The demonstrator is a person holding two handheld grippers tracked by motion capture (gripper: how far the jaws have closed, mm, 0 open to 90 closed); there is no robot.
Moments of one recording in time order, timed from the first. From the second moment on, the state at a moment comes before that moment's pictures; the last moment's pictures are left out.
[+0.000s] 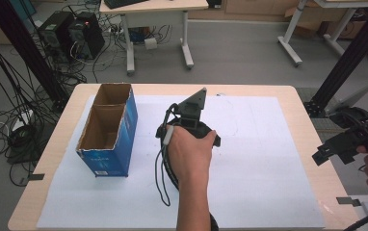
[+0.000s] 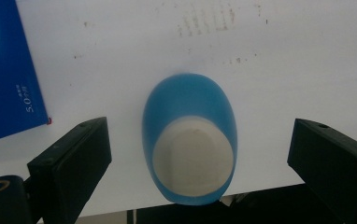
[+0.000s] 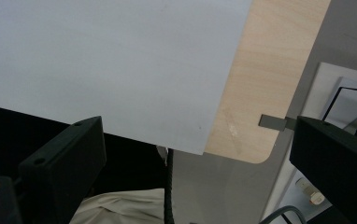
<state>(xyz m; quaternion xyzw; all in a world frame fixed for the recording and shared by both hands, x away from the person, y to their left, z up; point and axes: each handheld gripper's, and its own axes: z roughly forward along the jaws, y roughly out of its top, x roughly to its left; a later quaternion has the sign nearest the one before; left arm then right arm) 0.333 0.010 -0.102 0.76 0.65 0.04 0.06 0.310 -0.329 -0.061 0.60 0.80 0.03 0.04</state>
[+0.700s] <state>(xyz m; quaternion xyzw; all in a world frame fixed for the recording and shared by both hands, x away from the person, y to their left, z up) 0.338 0.011 -0.122 0.75 0.66 0.04 0.05 0.315 -0.326 -0.065 0.60 0.80 0.03 0.04</state>
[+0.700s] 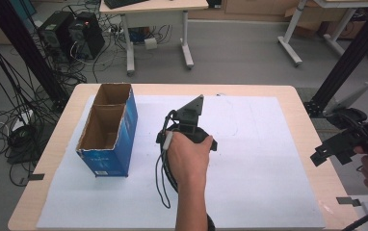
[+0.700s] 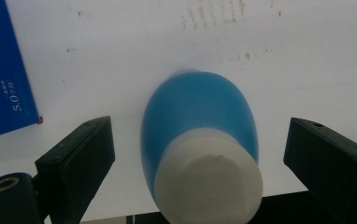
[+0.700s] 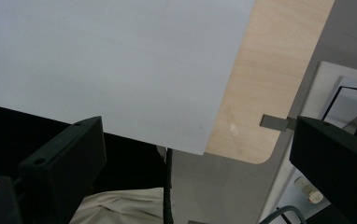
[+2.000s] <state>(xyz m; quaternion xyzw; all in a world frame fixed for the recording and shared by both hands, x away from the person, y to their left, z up) 0.338 0.014 -0.135 0.77 0.64 0.04 0.06 0.323 -0.326 -0.068 0.59 0.80 0.03 0.03</state>
